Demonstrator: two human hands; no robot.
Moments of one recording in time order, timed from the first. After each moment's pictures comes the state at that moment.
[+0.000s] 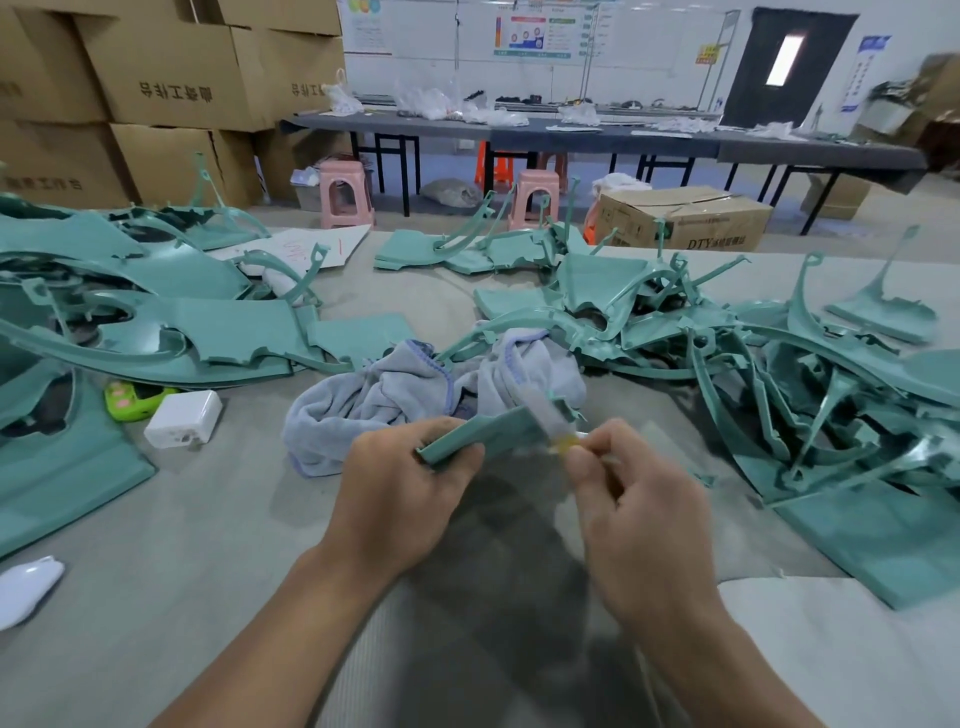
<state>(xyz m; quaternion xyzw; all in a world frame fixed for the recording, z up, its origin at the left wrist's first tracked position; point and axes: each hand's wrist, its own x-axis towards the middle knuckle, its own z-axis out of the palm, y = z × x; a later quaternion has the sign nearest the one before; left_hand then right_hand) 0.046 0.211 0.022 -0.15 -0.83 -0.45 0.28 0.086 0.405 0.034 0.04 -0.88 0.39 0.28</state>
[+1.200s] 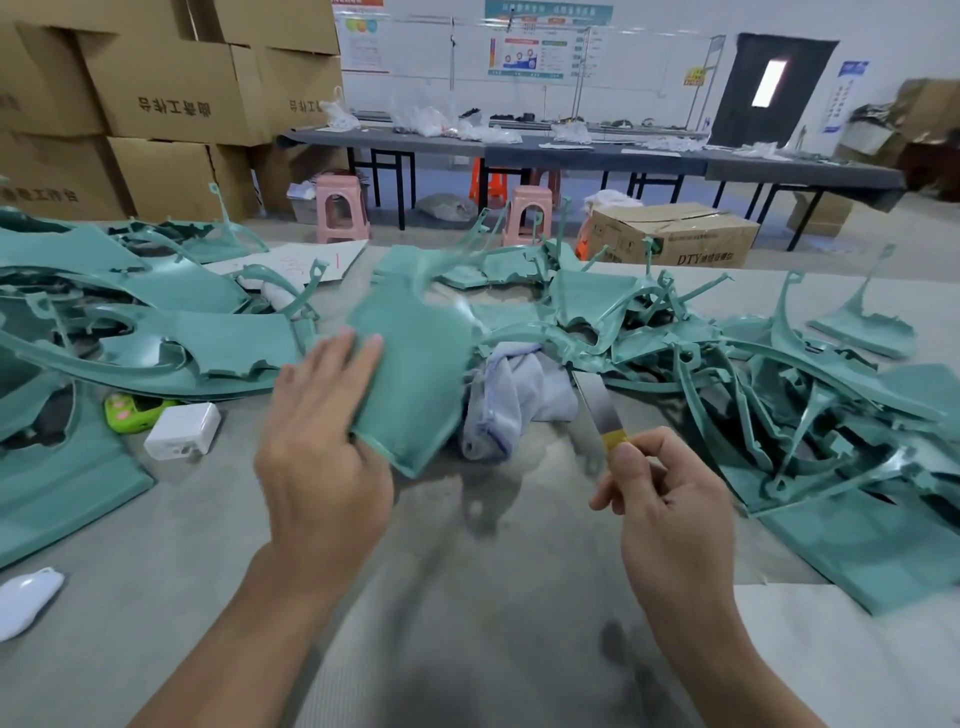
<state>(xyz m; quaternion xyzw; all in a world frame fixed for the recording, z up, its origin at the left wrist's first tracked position) 0.044 0.181 0.034 -0.07 -0.82 -0.28 0.50 0.080 0.421 0.027 -0.01 -0.75 0.60 0.27</state>
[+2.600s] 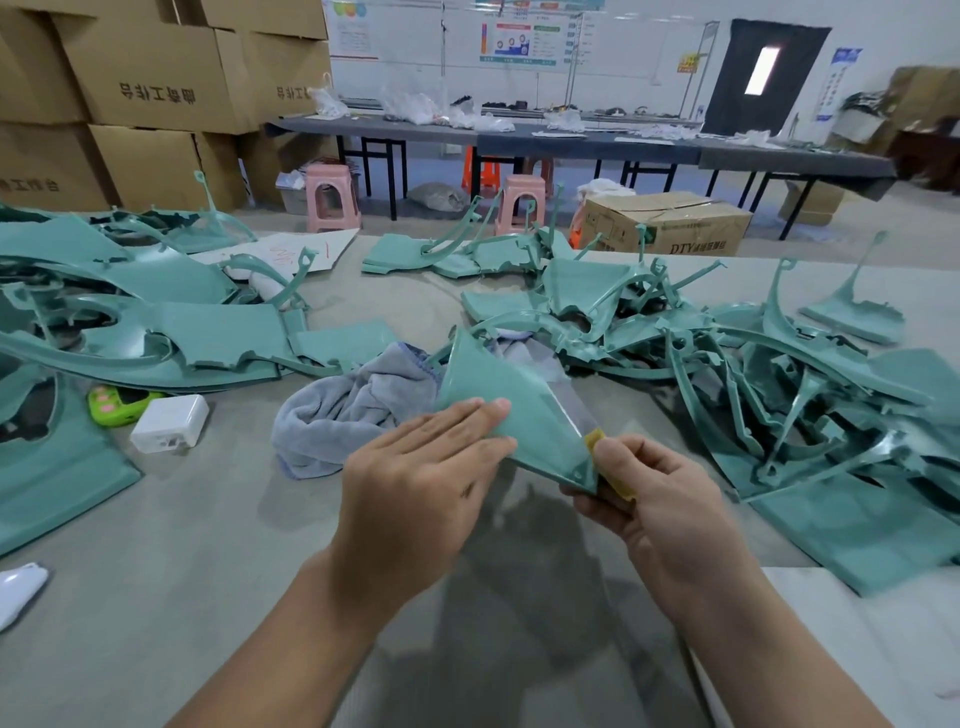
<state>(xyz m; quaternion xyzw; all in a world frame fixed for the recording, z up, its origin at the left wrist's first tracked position) 0.052 0.226 0.023 -0.30 -0.79 -0.19 0.50 0.079 0.428 0.045 -0.11 -0.57 0.82 0.02</state>
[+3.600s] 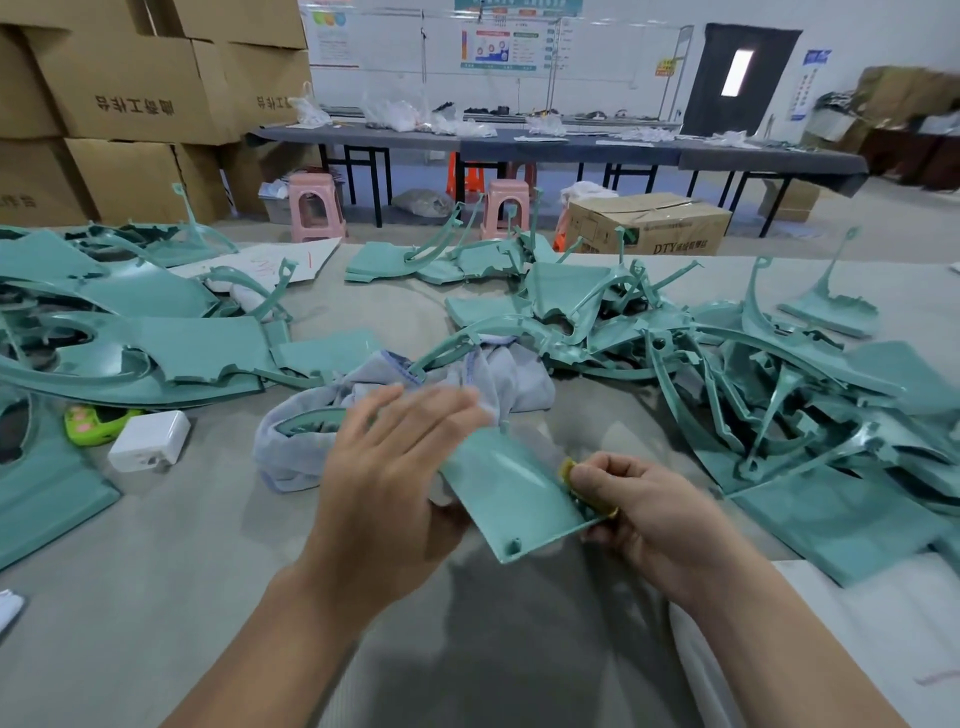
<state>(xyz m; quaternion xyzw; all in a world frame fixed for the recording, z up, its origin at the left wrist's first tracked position) 0.057 0.217 0.042 -0.30 -0.84 -0.19 0.42 0.065 0.447 0.038 -0.12 -0.61 0.78 -0.11</state>
